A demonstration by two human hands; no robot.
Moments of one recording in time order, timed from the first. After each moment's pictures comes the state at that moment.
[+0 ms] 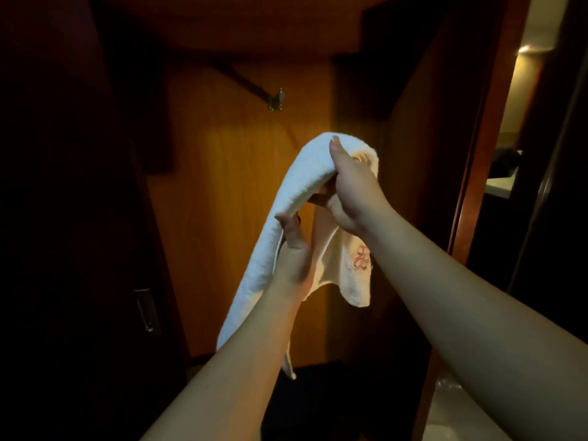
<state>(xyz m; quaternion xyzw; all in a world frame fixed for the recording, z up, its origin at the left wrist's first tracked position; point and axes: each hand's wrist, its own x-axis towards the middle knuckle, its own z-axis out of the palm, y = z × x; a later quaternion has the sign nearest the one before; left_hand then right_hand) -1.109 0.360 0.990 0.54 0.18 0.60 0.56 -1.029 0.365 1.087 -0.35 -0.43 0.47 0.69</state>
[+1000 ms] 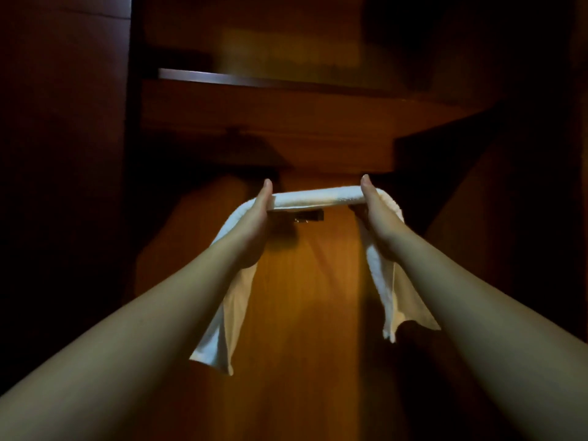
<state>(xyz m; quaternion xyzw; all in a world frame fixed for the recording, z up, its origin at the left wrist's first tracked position) -1.211 0.600 1.210 0.64 0.24 0.56 0.46 -1.001 0.578 1.211 -0.44 -0.54 0.18 0.70</state>
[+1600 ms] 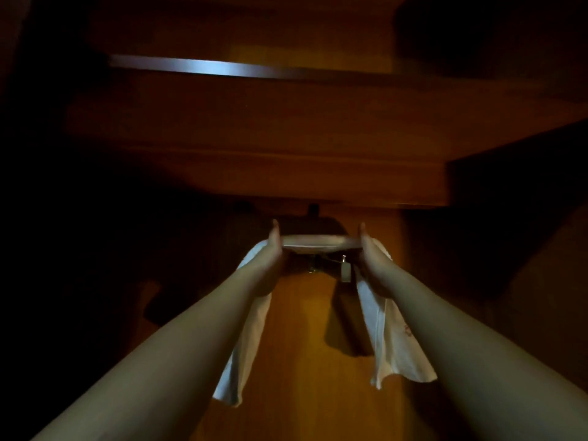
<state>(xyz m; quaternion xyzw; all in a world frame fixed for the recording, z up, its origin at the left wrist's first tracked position) -1.164 0.826 1.246 0.61 0.29 0.57 0.47 -0.950 0.828 1.249 -0.48 -0.59 0.24 0.60</state>
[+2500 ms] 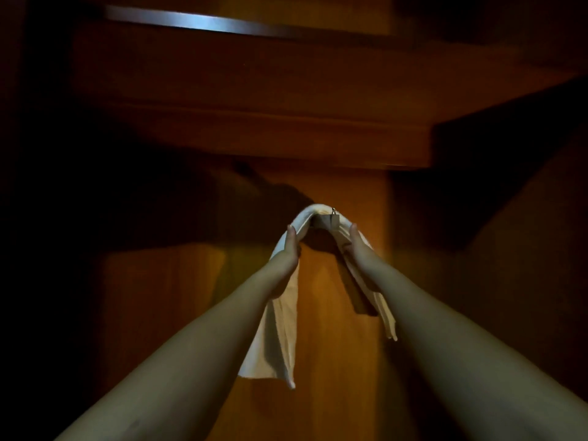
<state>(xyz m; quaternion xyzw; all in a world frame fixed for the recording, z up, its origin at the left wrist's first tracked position) -1.137 0.788 1.160 0.66 0.35 0.50 0.44 -0.953 0.801 1.170 -0.50 -0.61 0.29 0.55</state>
